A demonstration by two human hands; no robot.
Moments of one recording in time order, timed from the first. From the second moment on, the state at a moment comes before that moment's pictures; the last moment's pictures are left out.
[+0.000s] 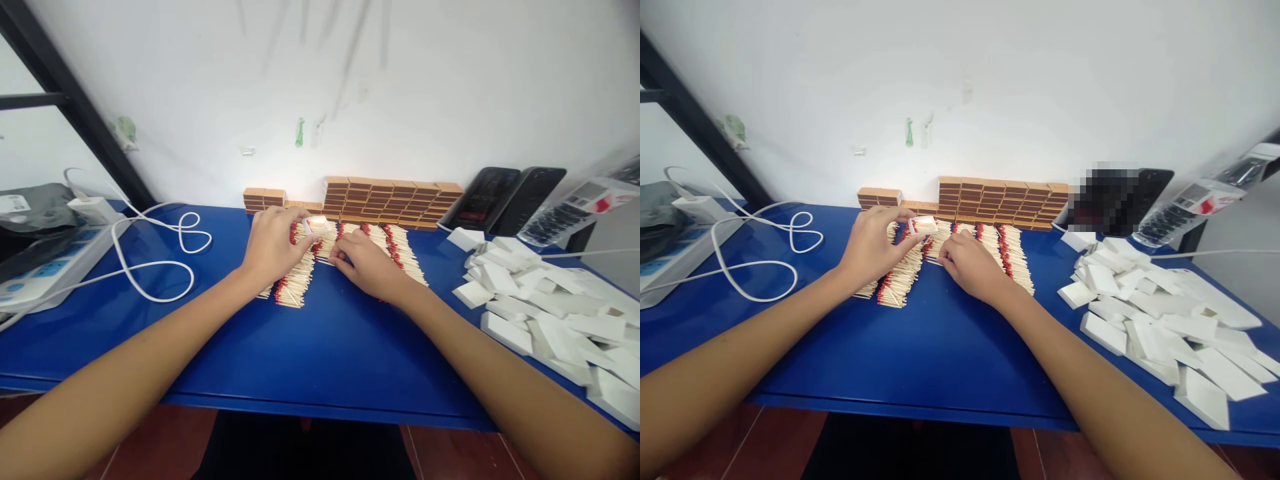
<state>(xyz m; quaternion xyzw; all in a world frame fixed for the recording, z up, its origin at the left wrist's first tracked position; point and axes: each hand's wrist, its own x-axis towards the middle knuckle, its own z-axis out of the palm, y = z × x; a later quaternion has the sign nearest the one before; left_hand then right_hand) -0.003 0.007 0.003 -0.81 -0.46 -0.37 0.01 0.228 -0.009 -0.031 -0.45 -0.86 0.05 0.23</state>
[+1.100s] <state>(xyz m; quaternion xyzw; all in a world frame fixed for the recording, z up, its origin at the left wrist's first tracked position) -0.002 0.004 0.001 -0.85 -0.40 -0.35 -0.02 0.255 -0.020 0.004 -0.47 -0.82 0.03 0.32</state>
